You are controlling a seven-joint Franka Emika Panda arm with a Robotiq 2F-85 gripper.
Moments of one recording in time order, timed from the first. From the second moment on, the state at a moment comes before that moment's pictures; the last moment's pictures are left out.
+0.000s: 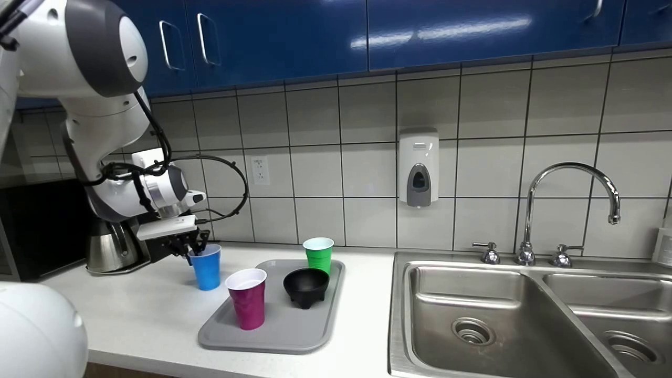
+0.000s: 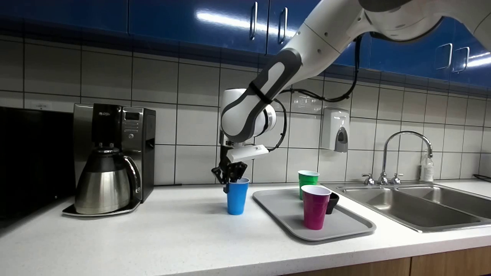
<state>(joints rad) 0.40 0.54 0.09 -1.81 -0.32 2.54 0.25</state>
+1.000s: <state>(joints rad) 0.40 0.49 0.09 -1.81 -0.32 2.55 0.24</state>
